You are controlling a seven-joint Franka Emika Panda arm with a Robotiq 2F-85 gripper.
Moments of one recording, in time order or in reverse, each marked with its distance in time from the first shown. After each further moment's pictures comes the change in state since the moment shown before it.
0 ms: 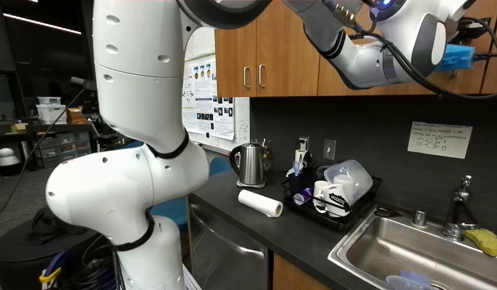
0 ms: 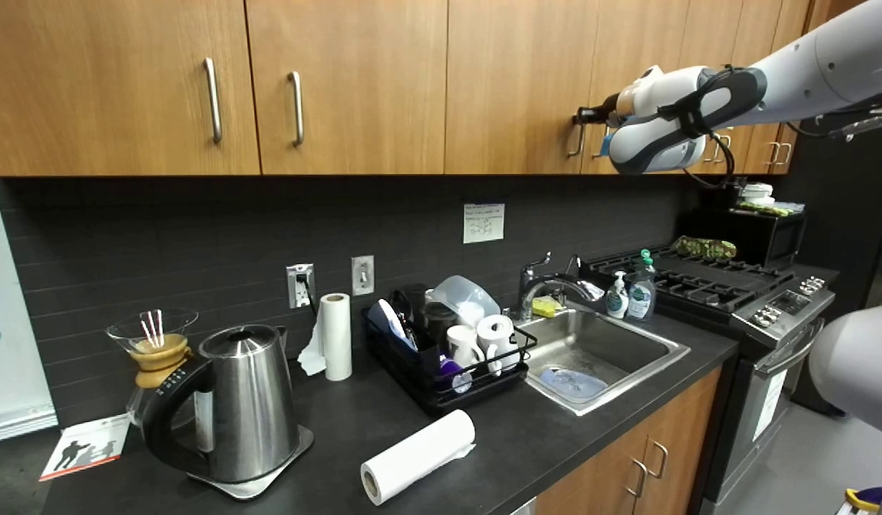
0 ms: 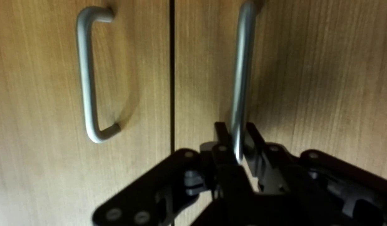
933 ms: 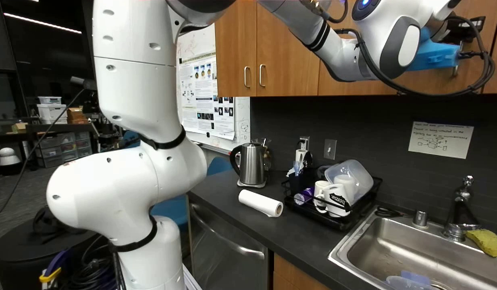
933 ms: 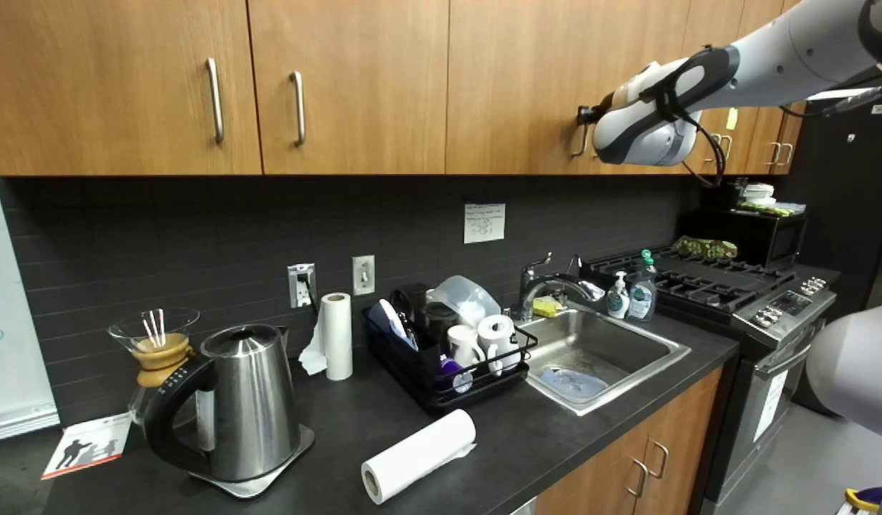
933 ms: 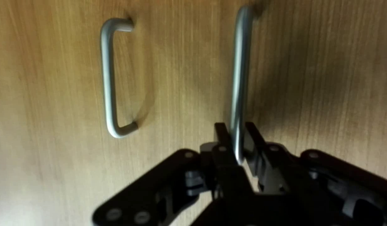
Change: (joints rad) arm 0.143 -0.191 -0.167 -0.069 0.346 -0.001 -0.117
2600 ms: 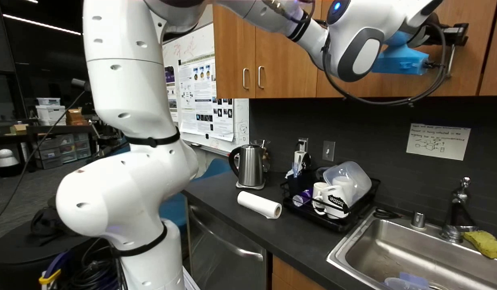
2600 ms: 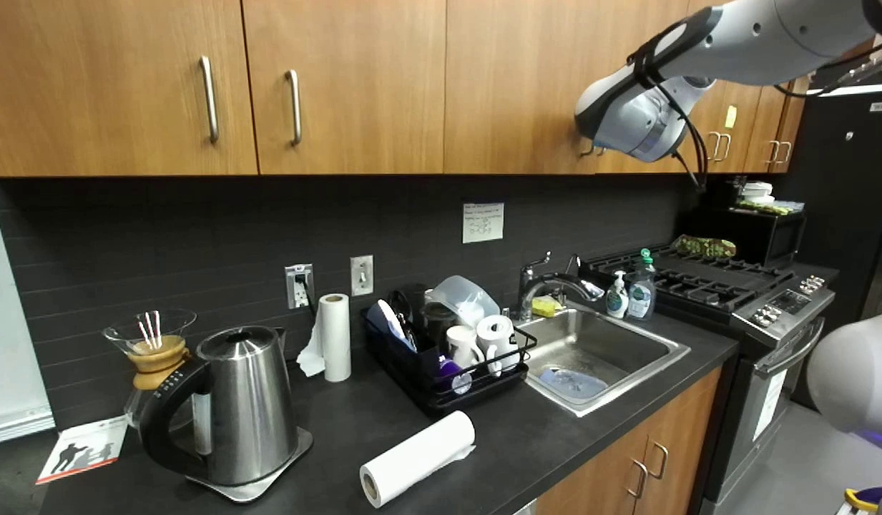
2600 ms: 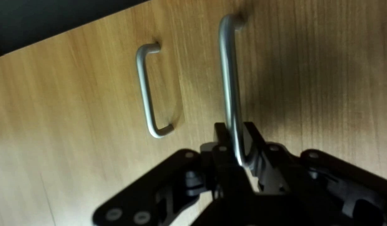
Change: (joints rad) arm 0.367 -0.204 -0.327 -0.123 0.540 0.001 -0.185
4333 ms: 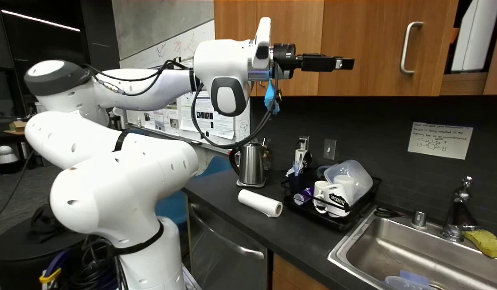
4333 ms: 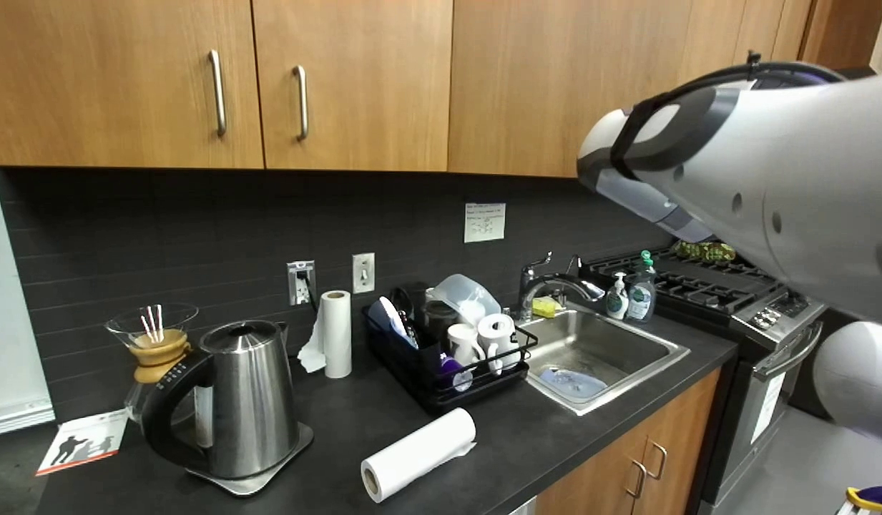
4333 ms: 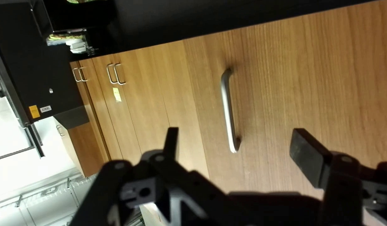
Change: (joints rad) arm -0.062 -1.264 0.310 -0.760 0.988 -0.289 -0.026
